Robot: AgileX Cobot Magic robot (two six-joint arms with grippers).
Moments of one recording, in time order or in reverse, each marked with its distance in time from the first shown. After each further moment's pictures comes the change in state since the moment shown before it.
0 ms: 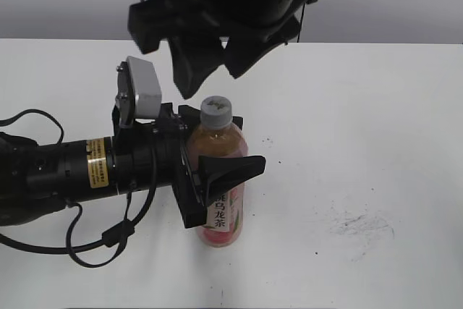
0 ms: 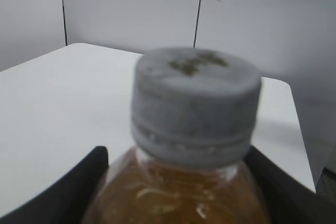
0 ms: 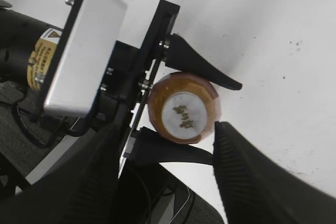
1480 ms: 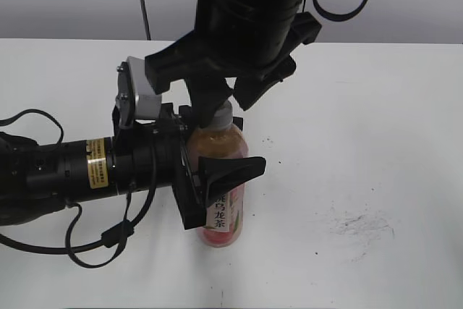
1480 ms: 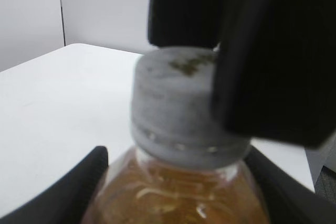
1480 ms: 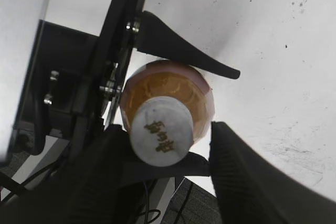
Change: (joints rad) left arm 0.000 0.000 0.000 0.009 0.000 0.000; right arm -0.016 0.083 0.041 -0.013 0.003 0.066
